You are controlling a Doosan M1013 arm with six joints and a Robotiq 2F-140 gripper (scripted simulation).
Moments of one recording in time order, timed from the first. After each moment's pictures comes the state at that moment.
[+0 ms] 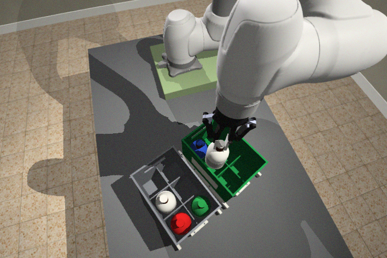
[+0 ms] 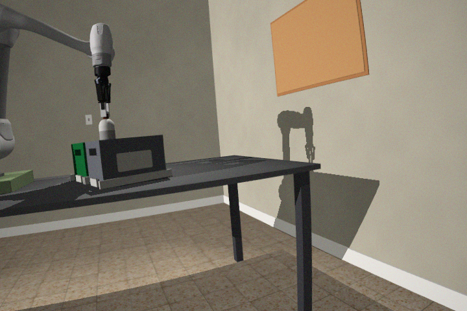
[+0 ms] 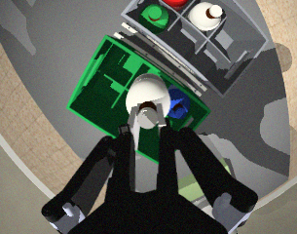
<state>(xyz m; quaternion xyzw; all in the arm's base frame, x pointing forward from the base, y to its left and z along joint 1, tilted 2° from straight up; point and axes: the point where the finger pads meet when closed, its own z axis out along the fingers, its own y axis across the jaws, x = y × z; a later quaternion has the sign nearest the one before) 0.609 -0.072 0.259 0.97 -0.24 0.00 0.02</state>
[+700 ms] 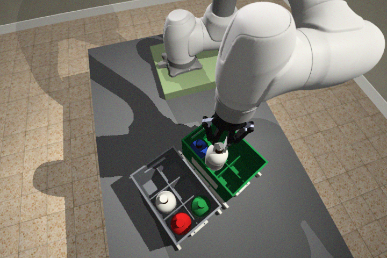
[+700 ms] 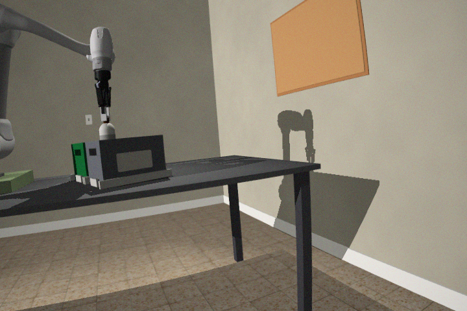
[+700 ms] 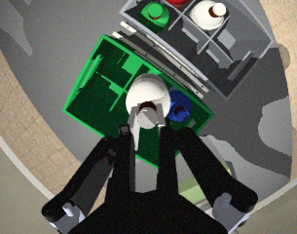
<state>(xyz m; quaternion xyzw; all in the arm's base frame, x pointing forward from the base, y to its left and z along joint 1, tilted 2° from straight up) 0.609 -0.072 0.240 0.97 -0.24 0.00 0.02</state>
